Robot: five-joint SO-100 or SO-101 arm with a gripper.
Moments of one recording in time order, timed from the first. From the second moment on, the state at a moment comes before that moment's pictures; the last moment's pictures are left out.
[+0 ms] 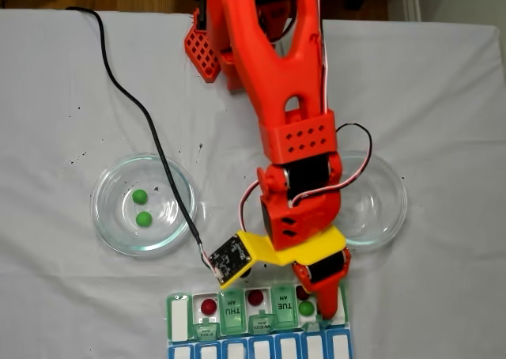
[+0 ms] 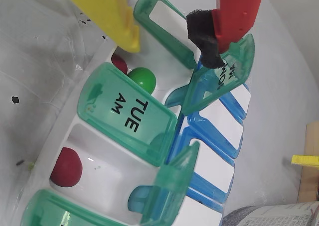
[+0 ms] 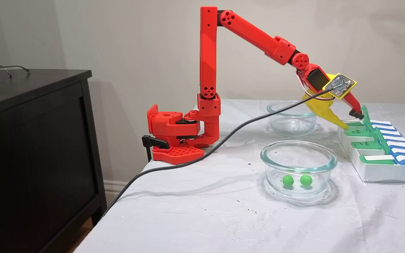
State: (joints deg) arm -15.8 107.3 123.7 13.0 -12.8
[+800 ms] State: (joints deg) arm -5.6 134.6 116.5 62.7 -24.5
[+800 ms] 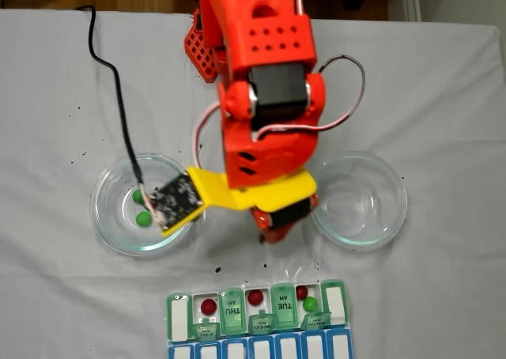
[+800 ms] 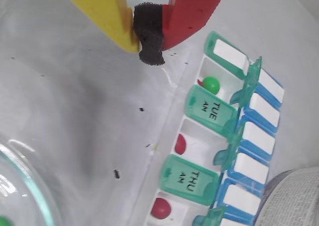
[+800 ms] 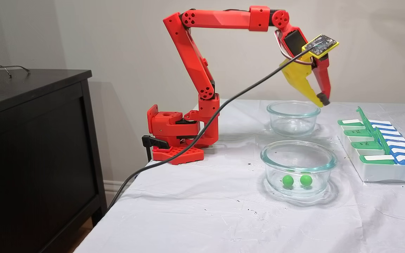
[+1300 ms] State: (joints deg) arm 13.4 138.9 120.1 71.4 -61.2
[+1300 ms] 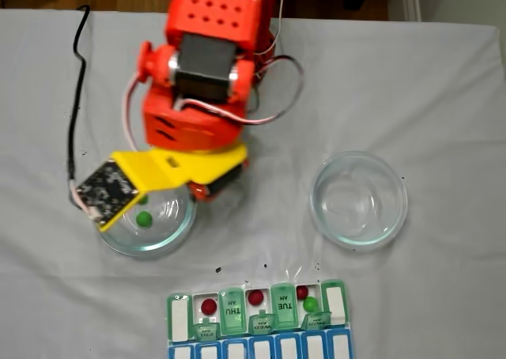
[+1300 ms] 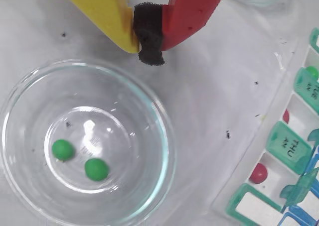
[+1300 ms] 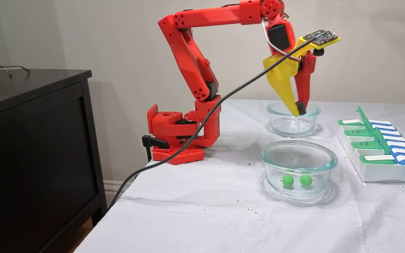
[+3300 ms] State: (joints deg) arm 29.4 106.3 111.4 65.2 -119.2
